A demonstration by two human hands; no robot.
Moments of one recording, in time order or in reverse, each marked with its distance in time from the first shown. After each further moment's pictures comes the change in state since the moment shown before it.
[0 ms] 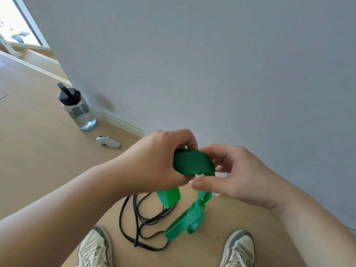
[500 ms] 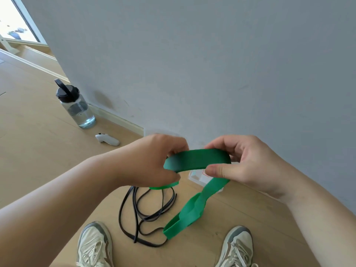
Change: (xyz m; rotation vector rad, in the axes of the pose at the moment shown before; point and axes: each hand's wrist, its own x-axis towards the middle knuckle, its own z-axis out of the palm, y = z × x) left_hand 0.004 -0.021 -0.003 0.082 -0.220 -0.063; right_hand 0.001 0.007 -0.017 0.015 0.078 0.055
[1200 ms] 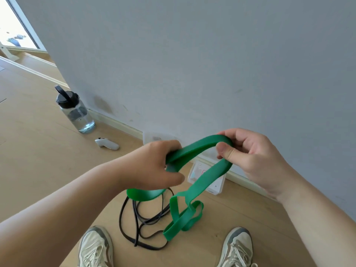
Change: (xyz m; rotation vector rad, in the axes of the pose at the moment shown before) left_hand 0.003 0.000 0.010 -0.034 0.047 -0.093; right_hand 0.000 0.016 -0.007 0.195 0.186 -0.064
